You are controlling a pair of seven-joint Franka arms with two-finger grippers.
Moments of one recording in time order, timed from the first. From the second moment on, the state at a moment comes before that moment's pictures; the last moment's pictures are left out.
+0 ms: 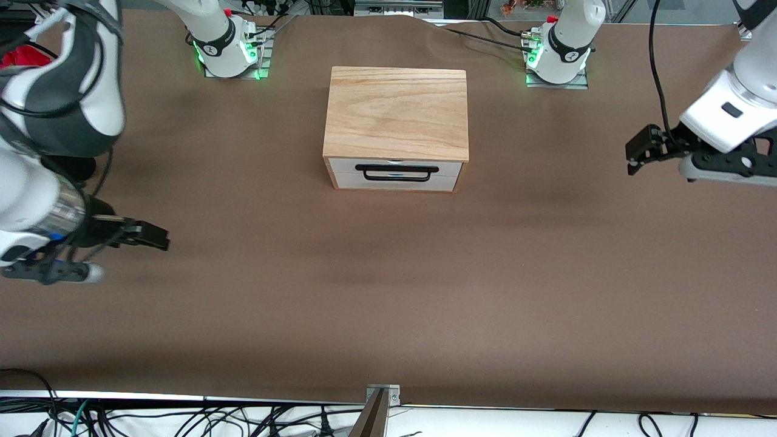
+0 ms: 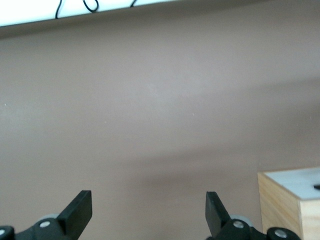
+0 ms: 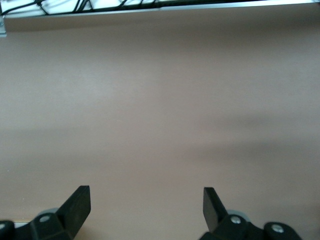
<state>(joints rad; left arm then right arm) -0.03 0.05 -0.12 -1.53 0.06 1.63 -0.03 0.37 0.51 -0.43 -1.11 0.25 1.62 0.06</state>
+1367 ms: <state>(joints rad) -0.01 -0.02 -0.09 -1.70 0.01 1.69 -0.02 0.01 0.15 0.03 -1.47 -0.06 1.61 -0.03</state>
